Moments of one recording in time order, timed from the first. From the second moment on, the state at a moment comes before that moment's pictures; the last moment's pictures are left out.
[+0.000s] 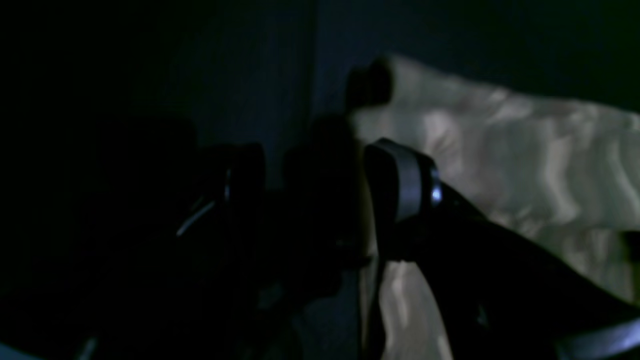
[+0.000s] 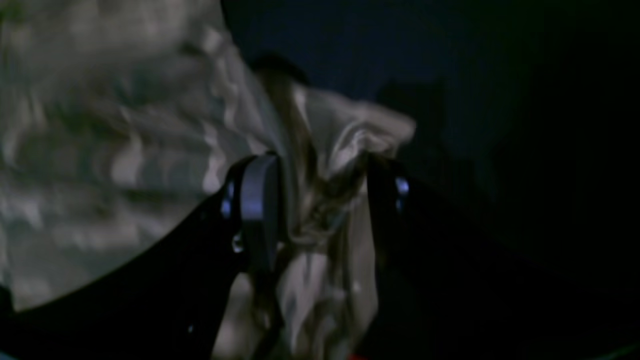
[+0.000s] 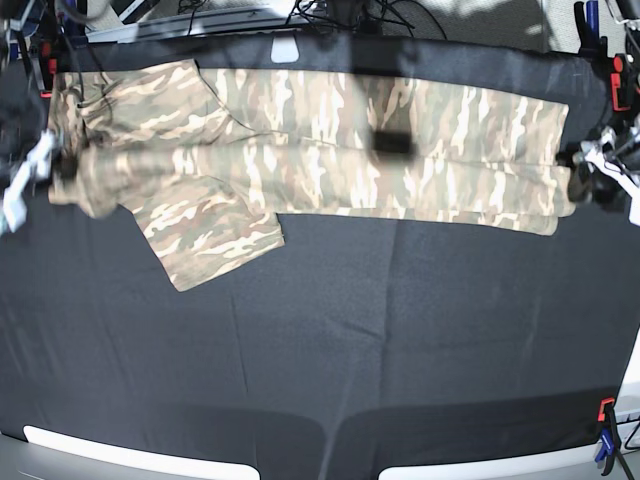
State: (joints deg) left arm 10.3 -23.0 -28.7 82.8 -36.4 -35.3 39.9; right arm -9.7 33.6 34.4 86.7 36.8 39.5 -57.6
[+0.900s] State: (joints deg) left arm 10.3 -14.5 -28.7 96.2 -40.4 -35.3 39.9; right arm 28.9 26.8 2.7 53.4 27.7 29.3 -56.7
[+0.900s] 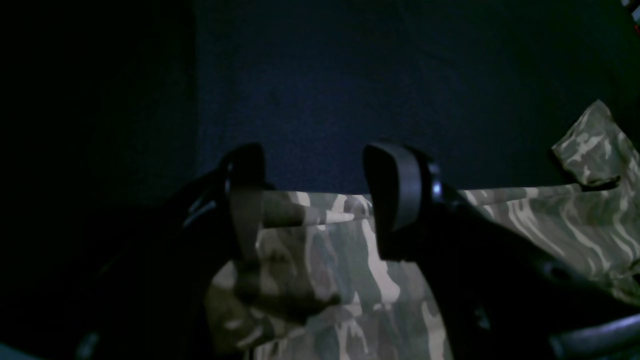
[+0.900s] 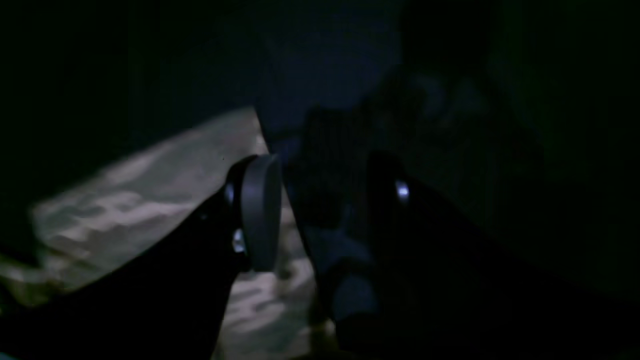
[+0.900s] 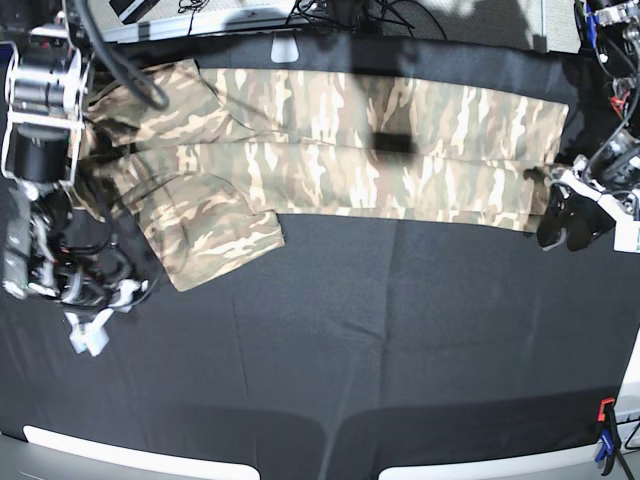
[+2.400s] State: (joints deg) left arm 10.3 -14.5 -28.7 96.2 -40.1 -35.3 40.1; right arm 34.9 23.0 -10.9 44.2 28.5 30.1 -56.5
